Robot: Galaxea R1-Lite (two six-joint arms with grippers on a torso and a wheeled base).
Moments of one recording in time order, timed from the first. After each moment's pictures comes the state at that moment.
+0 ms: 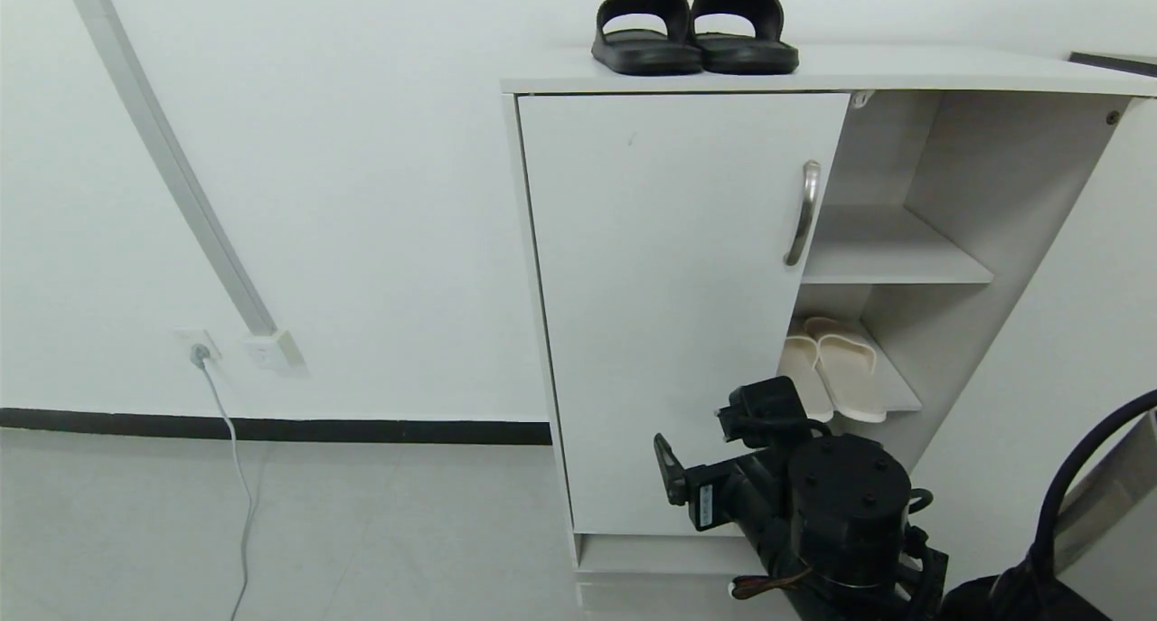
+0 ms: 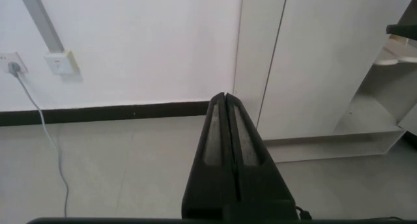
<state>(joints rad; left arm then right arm) 0.00 0.00 0.00 0.00 -0.06 0.00 0.90 1.99 -0.57 -1.29 -0.62 0.07</state>
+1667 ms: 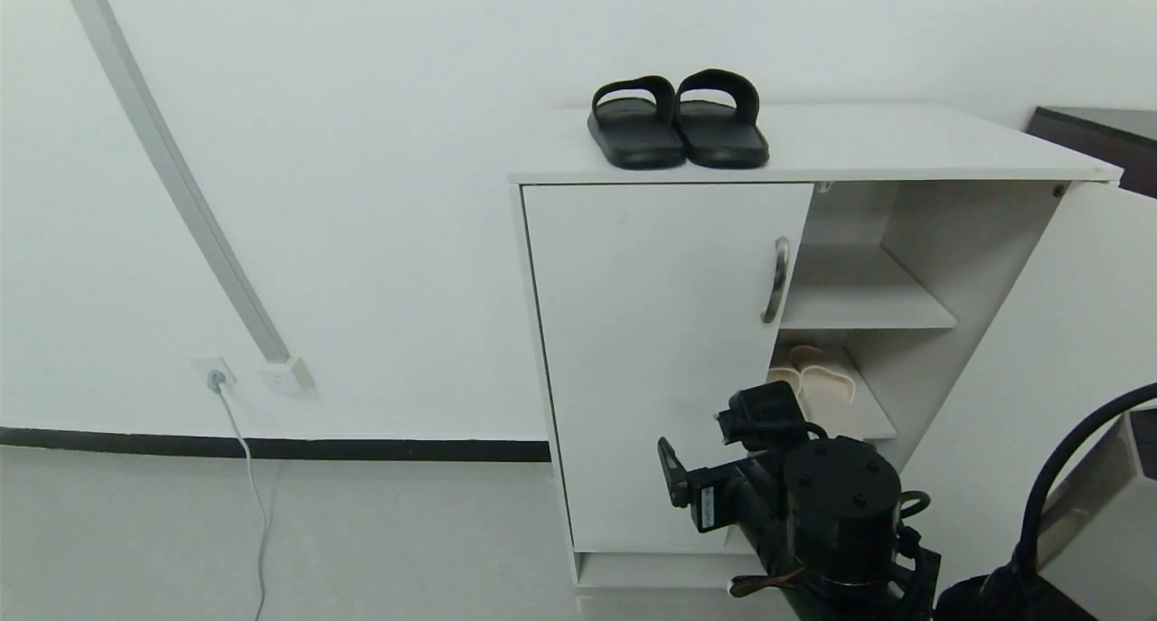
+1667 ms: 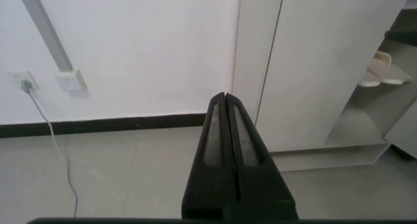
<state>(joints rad) 0.00 0.00 0.00 0.00 -0.06 0.00 0.91 2.01 -0.57 -1.29 -0.62 0.07</state>
